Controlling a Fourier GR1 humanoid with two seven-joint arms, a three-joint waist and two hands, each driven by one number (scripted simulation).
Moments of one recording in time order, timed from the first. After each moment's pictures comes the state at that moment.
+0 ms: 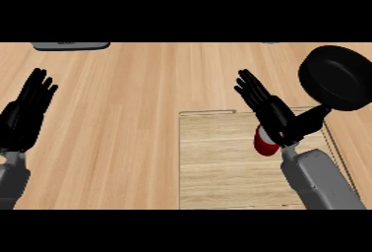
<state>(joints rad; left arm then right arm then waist) -0.23 0.50 0.01 -1.32 0.43 0.07 -0.06 -0.38 -0.27 0.28 -1.36 -0.44 0.07 -0.04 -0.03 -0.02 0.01</state>
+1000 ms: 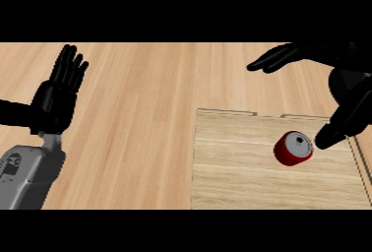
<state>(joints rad) -0.36 0.38 -0.08 -1.41 0.37 0.17 -0.07 -0.85 -0.67 0.25 -1.36 -0.37 0.90 -0.30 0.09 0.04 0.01</state>
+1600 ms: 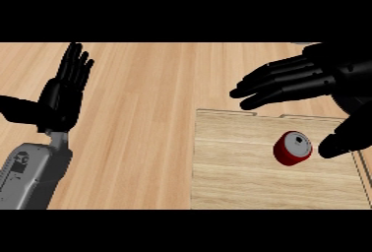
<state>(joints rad) -0.38 0.35 -0.10 -1.43 0.35 0.21 -0.05 -0.91 -0.82 0.40 -1.56 -0.10 0.88 -0.37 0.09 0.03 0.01</state>
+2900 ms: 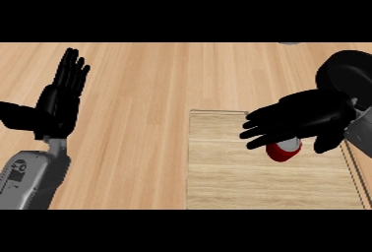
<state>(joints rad) -0.34 0.34 -0.09 -1.48 0.31 0.25 -0.01 -0.89 -0.93 0.94 -1.32 0.40 0.35 -0.95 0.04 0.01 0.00</state>
